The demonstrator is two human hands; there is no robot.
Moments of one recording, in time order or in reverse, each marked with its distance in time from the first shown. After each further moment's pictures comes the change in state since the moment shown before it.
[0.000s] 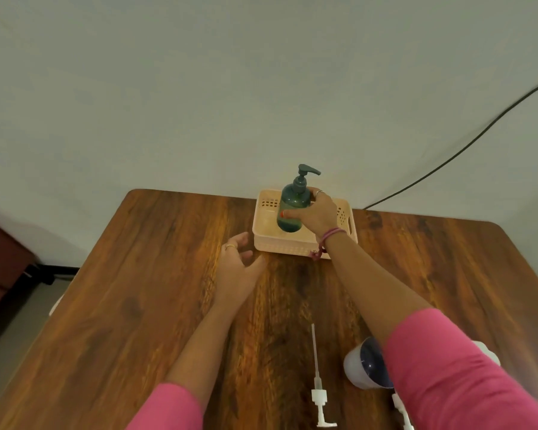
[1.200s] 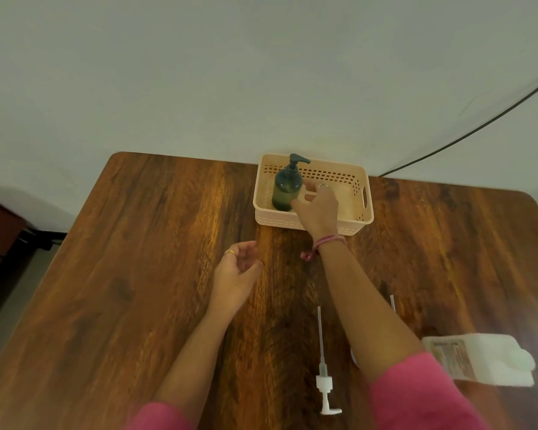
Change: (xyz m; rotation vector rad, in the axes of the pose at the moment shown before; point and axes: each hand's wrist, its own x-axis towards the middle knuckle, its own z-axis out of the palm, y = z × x) left_hand 0.003 -0.047 0.010 -0.062 -0.093 -0.176; right_hand 0.001 0.038 0.040 -0.010 0.100 0.147
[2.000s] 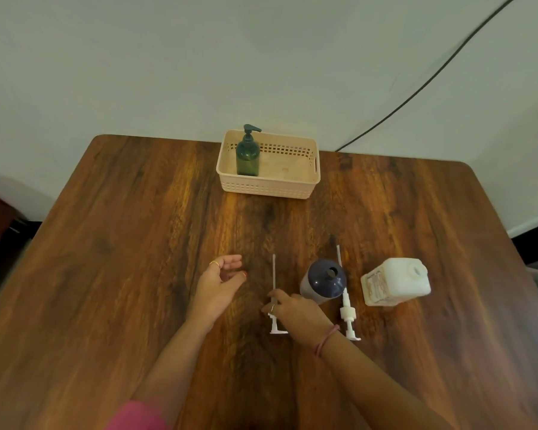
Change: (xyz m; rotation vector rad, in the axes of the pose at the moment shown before) left_hand -0.122 -0.038 0.048 0.123 -0.011 -0.036; right_hand -0.211 0.166 -0.091 -0.917 -0.722 -0.663
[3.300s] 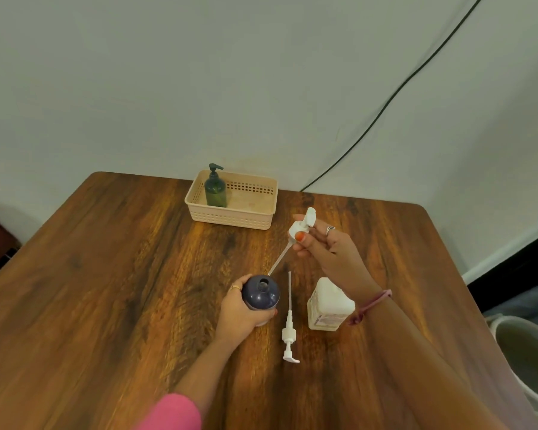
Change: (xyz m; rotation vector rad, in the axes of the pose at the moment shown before) left_hand -0.032 0.016 0.151 0.064 0.066 0.208; right_hand -0.112 0.102 -0.154 1.120 0.617 0.065
